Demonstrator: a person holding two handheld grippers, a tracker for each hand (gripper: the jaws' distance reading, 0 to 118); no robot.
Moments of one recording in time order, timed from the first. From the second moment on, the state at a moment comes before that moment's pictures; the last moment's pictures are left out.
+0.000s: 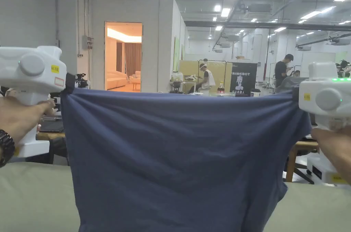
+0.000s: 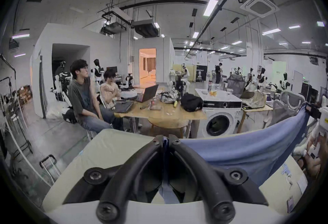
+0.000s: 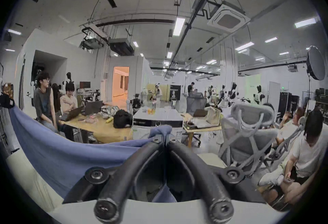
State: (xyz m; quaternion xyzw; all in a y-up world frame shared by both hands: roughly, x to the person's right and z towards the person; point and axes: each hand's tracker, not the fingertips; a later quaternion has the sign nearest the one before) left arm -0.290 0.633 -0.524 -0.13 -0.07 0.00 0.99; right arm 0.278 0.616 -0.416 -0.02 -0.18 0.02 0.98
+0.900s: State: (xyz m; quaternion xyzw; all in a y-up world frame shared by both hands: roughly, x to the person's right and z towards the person) left arm -0.304 0.437 -0.368 -0.23 -0.13 0.02 0.96; right arm 0.277 0.436 -0.236 -0.13 -0.19 0.03 0.97
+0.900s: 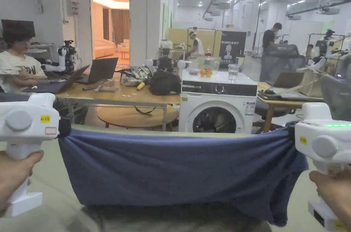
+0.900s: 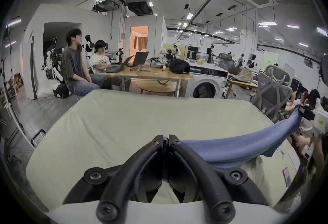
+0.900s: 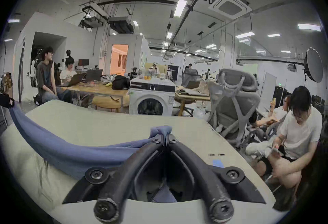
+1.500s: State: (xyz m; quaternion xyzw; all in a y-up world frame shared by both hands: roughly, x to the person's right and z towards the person) left arm -0.324 0.313 -0.264 -0.38 -0.15 0.04 0.91; right arm 0.246 0.313 -0.132 -0.29 -0.15 0.05 0.94
